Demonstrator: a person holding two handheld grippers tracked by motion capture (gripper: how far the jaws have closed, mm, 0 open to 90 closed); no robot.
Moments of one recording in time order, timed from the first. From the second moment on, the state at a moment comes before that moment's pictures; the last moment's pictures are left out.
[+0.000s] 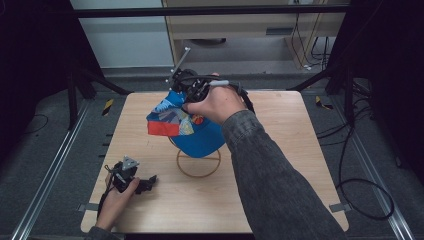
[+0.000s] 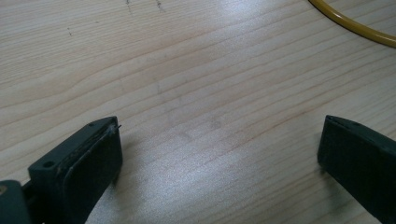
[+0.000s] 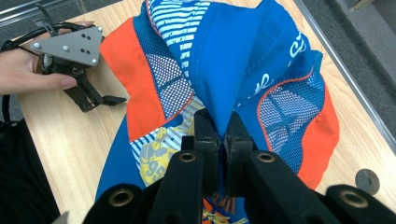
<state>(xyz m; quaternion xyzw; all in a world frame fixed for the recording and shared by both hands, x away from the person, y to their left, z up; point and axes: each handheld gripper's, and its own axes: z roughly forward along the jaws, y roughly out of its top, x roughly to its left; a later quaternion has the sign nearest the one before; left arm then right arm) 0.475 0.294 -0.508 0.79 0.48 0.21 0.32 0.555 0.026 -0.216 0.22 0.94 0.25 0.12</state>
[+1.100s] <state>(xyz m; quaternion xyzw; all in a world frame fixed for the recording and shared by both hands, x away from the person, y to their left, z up) 0.475 0.293 -0.508 0.78 0.49 0.21 0.32 0.547 0.009 -0.223 0.25 0.93 0.26 0.11</state>
